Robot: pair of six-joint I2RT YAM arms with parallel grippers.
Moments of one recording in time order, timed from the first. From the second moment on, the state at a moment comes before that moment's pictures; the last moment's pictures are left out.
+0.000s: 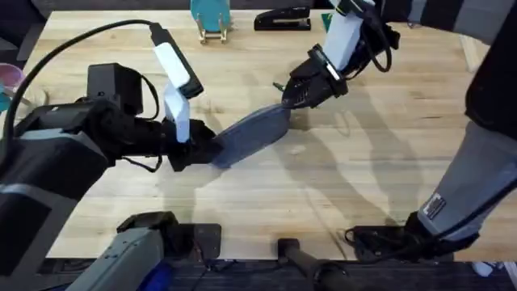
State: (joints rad) left arm 0.12 1.03 0.61 -0.86 0.65 1.00; right arm 0.23 2.10 1.61 -1.40 -1.04 -1.89
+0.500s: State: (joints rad) left arm 0.12 1.03 0.61 -0.86 0.64 1.00; right arm 0.30 2.10 1.64 -1.40 -1.04 -1.89
